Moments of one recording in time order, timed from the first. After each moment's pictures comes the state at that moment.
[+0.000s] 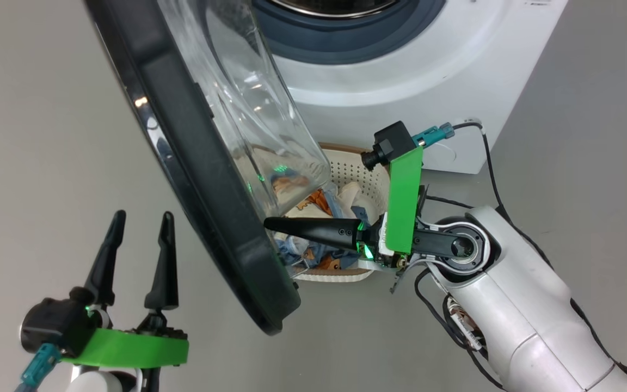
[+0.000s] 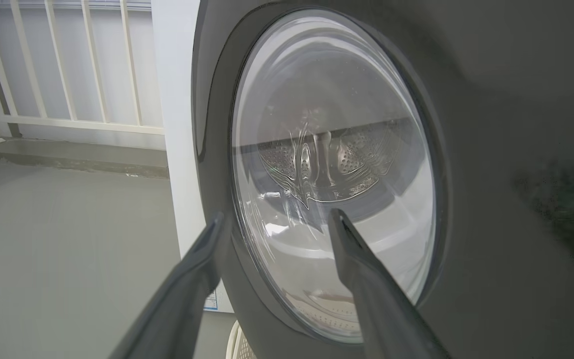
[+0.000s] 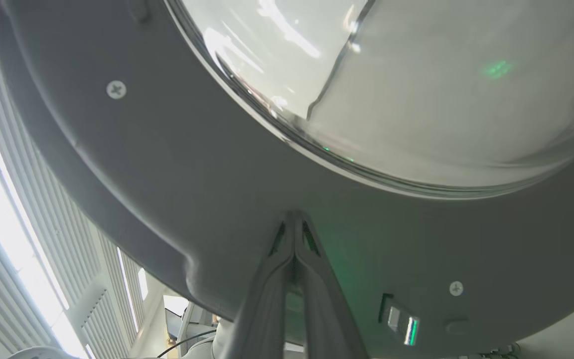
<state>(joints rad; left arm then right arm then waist) -0.16 0.03 -0.10 0.04 -0.27 -0.13 -0.25 -0.75 -0.08 0.53 0.41 1.67 0.12 0.84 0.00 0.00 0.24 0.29</state>
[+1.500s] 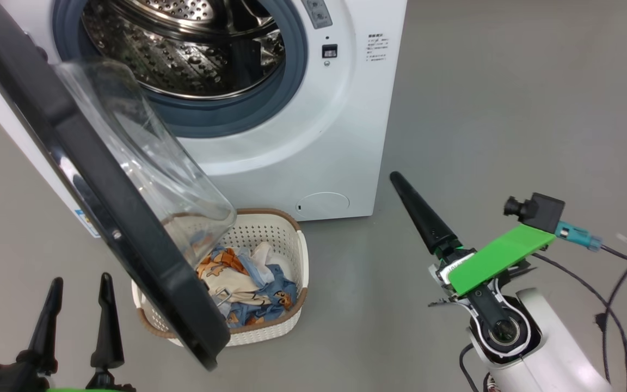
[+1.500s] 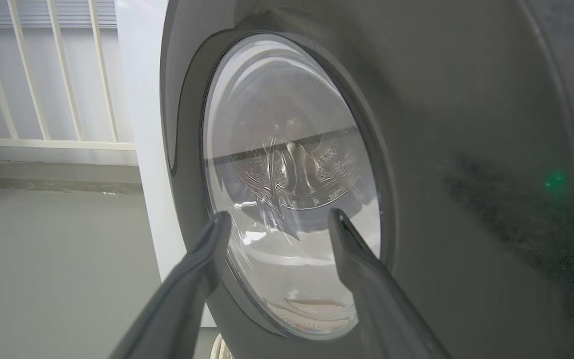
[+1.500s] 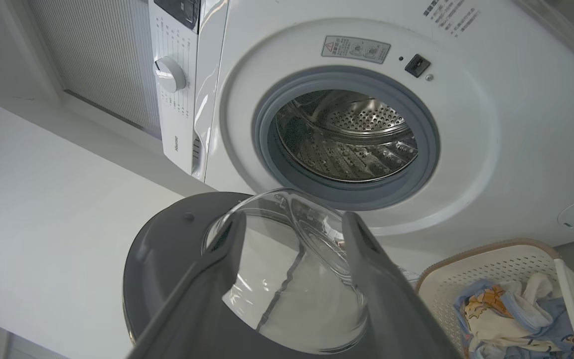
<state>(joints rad) 0.02 0.04 0.08 0.01 -0.20 -0.13 -0.25 -0.40 -0.10 0.32 0.20 1.37 0.12 0.12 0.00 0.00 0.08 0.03</state>
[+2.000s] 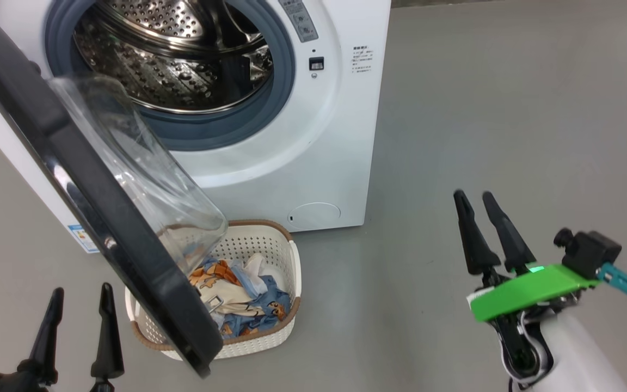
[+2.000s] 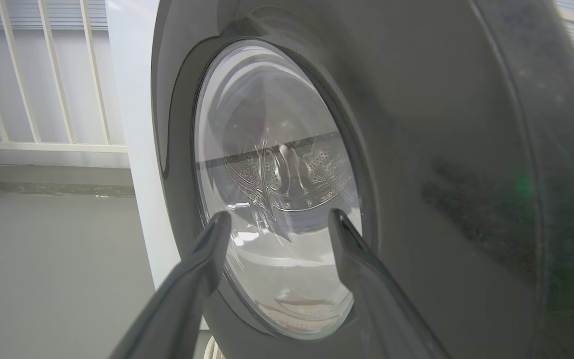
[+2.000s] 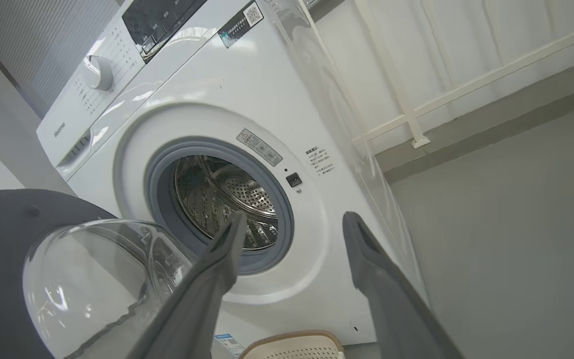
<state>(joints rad) 0.04 0.04 0.09 0.01 -0.20 -0.13 -0.25 -0.35 -0.14 0.22 0.32 0.80 0.12 -0.25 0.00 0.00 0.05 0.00</state>
